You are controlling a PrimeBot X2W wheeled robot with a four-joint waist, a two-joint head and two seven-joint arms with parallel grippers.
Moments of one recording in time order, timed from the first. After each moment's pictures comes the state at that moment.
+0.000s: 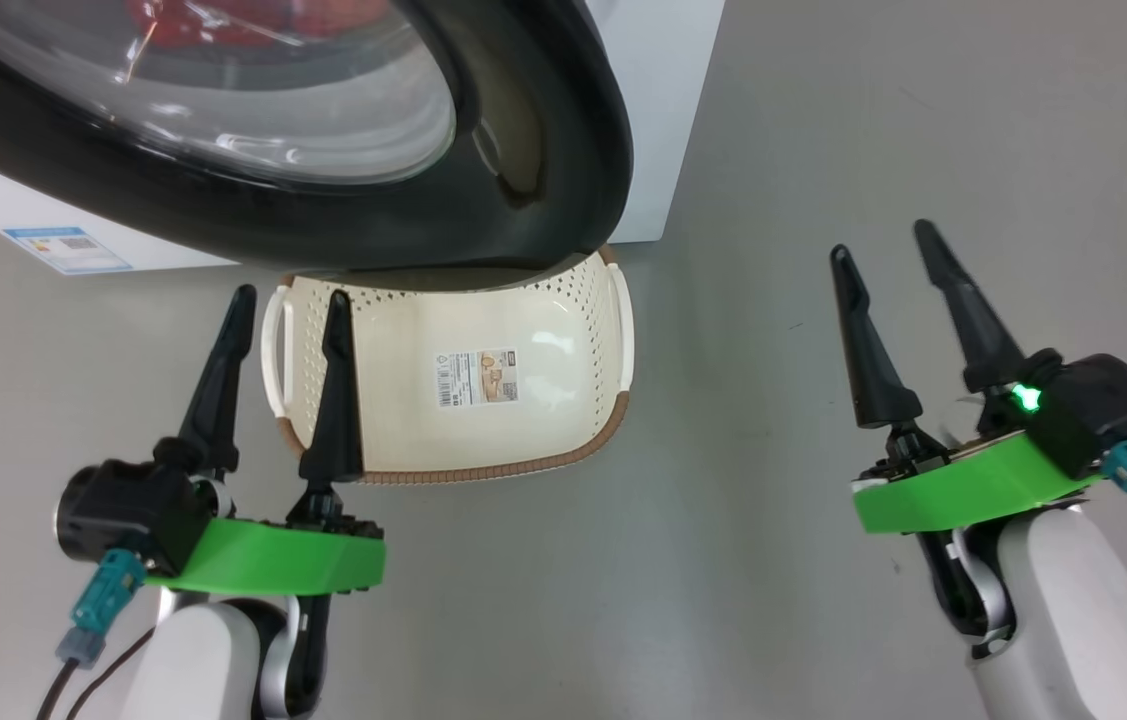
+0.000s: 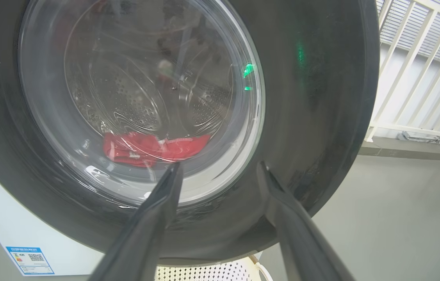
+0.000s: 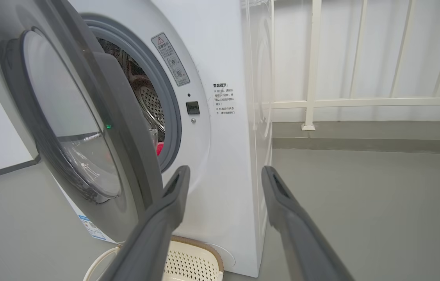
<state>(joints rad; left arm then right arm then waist) -0.35 0.03 -0.12 0.10 -0.27 0.00 -0.26 -0.33 -0.06 0.09 0.13 0.28 0.12 -0.26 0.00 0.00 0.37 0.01</state>
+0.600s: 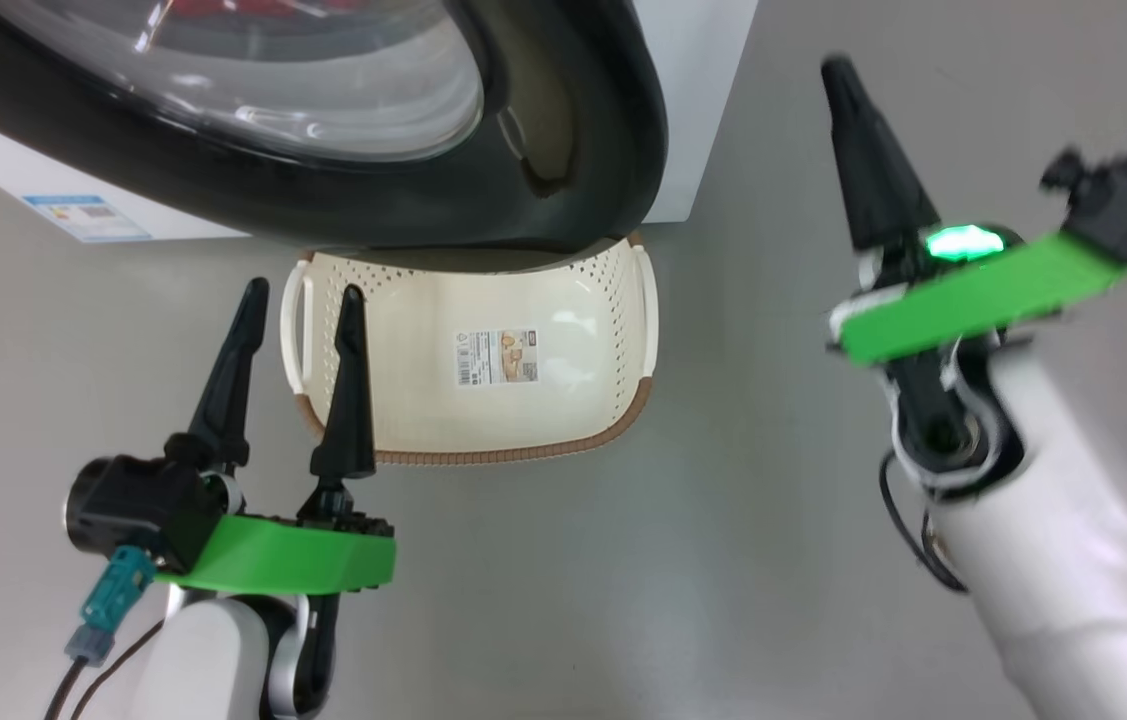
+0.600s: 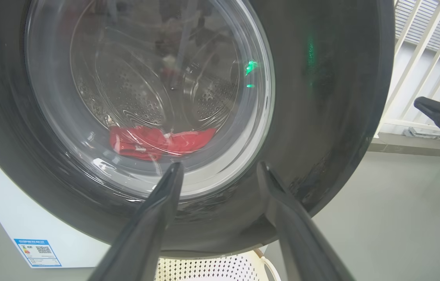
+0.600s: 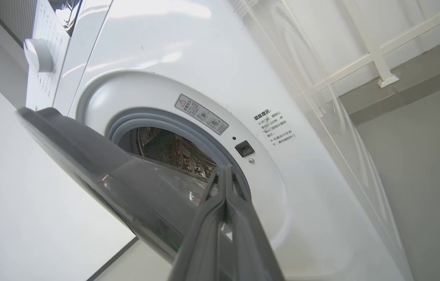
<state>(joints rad) -0.35 0.03 -0.13 0.09 -0.27 0.00 -0.26 -0.63 -0.10 0.28 0.27 0.94 0.12 -0.22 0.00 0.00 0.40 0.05</state>
